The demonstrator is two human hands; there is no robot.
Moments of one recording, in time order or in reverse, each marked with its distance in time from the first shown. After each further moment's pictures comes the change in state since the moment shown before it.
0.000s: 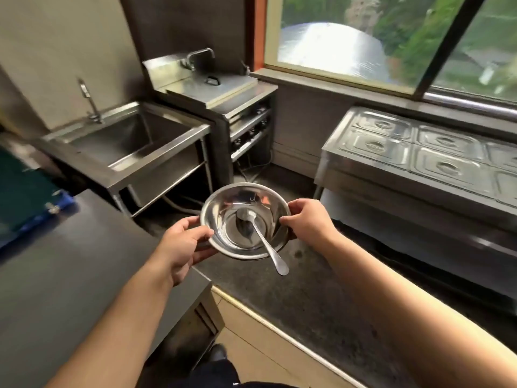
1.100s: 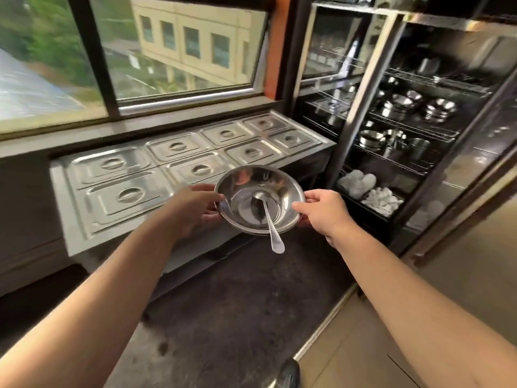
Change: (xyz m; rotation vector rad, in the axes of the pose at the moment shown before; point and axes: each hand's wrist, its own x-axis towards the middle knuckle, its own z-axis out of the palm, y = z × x) left_hand 0.150 0.074 0.533 0.654 -1.280 0.013; right_hand 0.016 0.096 -0.295 0.402 1.222 0.484
